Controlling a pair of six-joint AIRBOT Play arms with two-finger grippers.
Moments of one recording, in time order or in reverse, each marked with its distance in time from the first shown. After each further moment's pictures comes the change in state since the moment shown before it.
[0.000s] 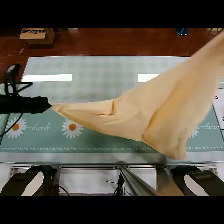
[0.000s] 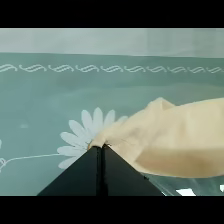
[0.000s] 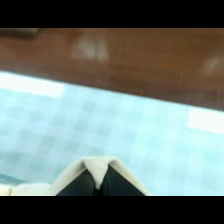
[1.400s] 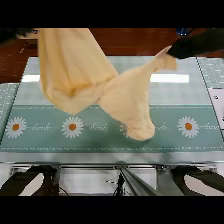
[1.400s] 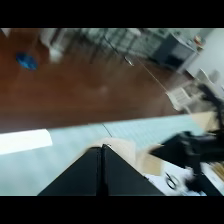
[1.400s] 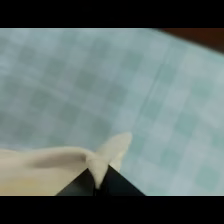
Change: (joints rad) left arm -0.088 -0.063 0.544 -0.787 0.290 0.316; right arm 0.000 -0.288 -0.122 0.125 -0.153 -0.224
